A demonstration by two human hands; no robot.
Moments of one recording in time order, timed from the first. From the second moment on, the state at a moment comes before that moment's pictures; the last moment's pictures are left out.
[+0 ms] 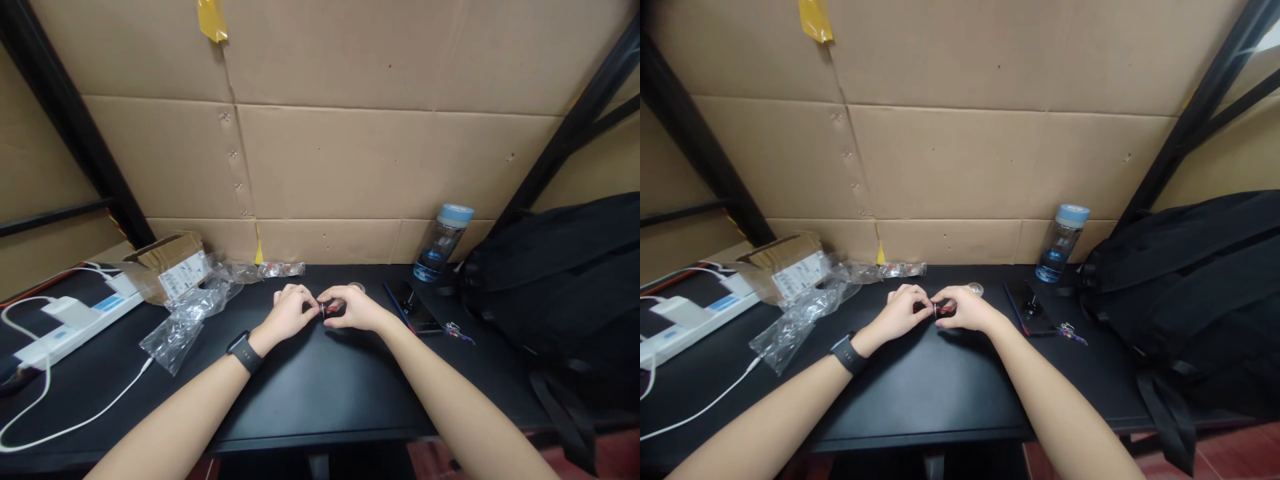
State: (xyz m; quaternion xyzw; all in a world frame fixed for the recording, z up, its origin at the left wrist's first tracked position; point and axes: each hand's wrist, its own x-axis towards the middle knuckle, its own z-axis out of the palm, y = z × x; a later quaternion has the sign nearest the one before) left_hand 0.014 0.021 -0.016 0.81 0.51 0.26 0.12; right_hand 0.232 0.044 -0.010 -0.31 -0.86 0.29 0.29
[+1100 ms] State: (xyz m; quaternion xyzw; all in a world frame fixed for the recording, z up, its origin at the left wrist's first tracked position) left_hand -0.057 0.049 -0.008 0.72 0.68 0.07 -0.11; right_hand 0.229 0.042 -0.011 -0.33 -0.87 0.20 0.31
